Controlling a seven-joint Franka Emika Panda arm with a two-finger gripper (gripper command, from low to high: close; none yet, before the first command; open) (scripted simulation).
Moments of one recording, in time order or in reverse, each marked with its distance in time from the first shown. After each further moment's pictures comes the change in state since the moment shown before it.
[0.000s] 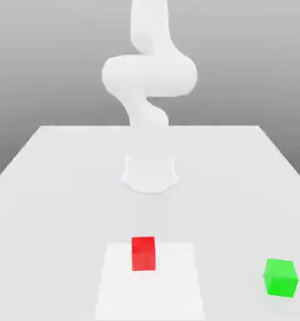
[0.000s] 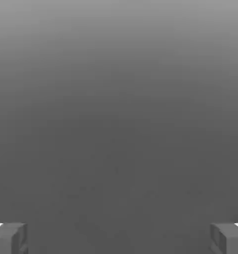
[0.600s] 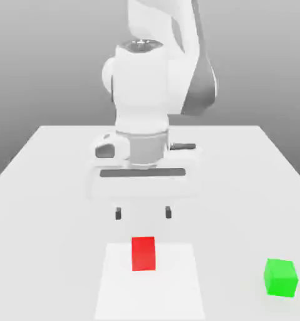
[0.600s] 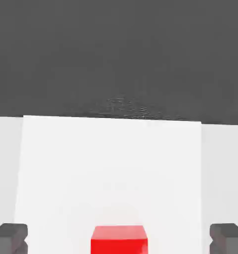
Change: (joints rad) arm 0.008 0.673 -0.040 -0.476 -0.007 0.454 -0.083
